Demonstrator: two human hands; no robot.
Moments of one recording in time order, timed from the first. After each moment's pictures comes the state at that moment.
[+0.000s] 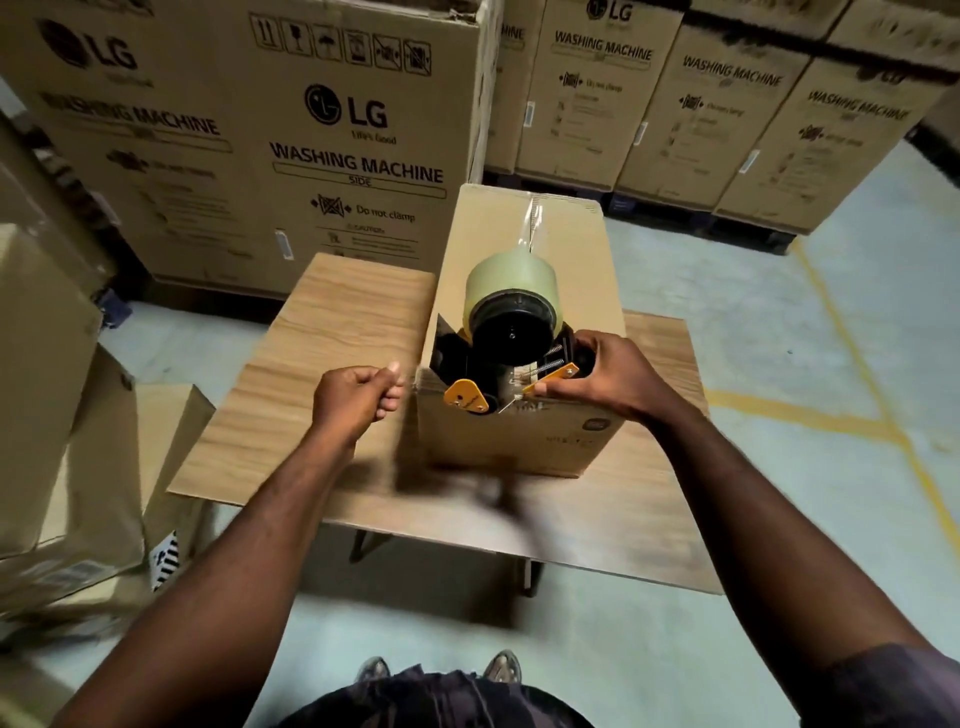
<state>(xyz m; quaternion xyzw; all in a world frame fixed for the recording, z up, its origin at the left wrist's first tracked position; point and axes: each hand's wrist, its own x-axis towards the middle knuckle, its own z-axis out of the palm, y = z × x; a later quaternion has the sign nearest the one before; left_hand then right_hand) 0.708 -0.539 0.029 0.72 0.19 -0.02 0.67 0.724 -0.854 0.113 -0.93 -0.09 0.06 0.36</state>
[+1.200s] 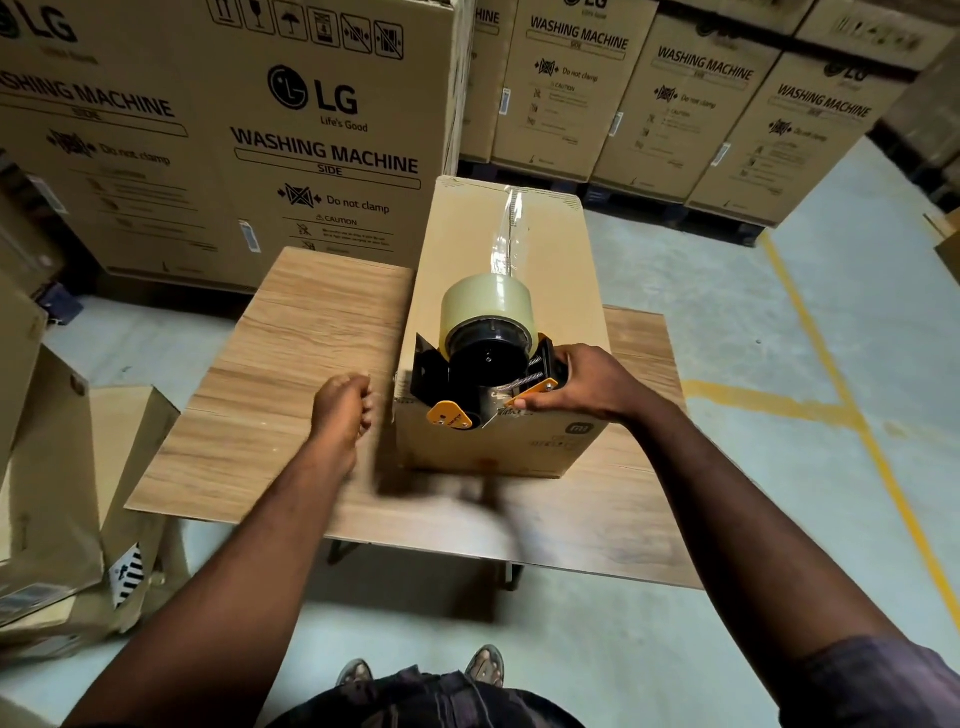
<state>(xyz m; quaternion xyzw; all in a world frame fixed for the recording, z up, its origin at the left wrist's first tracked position) 0.734 -0.556 0.000 0.61 0.30 -0.02 0.74 0.741 -0.852 0.107 -0.94 -0.11 0.14 0.28</state>
